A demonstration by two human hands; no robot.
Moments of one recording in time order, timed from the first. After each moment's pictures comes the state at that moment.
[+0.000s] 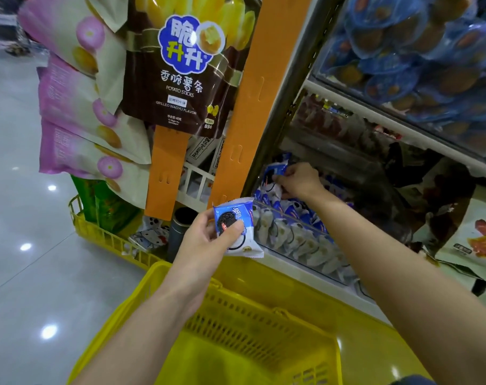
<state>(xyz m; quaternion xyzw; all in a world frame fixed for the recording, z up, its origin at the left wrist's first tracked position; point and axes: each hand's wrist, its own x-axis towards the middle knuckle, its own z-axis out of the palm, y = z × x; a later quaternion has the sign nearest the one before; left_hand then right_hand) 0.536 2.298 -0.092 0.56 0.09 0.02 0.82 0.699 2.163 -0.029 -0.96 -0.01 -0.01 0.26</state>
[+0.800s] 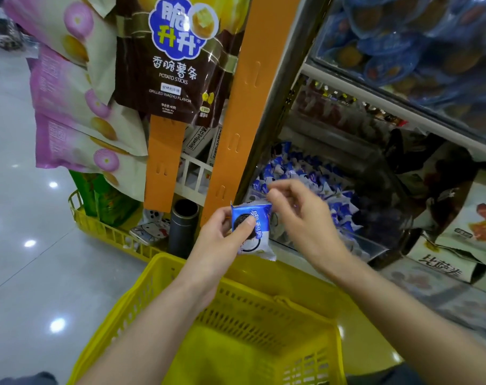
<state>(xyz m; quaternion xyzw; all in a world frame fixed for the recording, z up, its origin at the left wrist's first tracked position) 0.535 2.282 -0.093 0.60 0.07 -0.02 0.80 0.582 2.150 -0.045 -0.88 -0.19 -0.08 0.42</state>
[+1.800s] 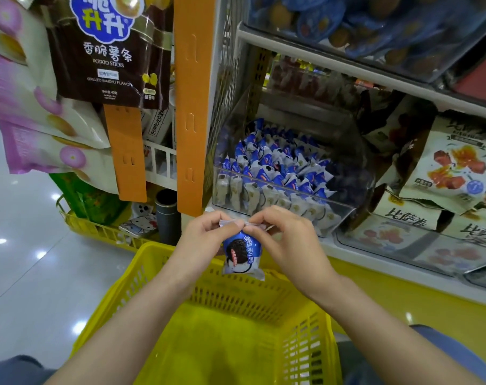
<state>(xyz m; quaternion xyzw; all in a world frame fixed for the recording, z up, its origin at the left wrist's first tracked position) 0.518 2.256 -0.097 0.67 0.02 -0.04 0.74 0.535 2.104 -0.081 -0.90 -0.25 -0.12 0.35</state>
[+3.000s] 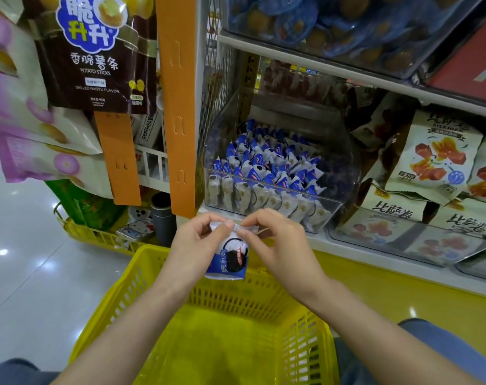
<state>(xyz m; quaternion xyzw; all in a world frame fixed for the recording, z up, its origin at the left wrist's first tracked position) 0.508 2.248 -0.095 0.69 0.03 0.03 0.72 0.520 2.101 -0.080 -0.88 -0.24 -0.11 0.39</state>
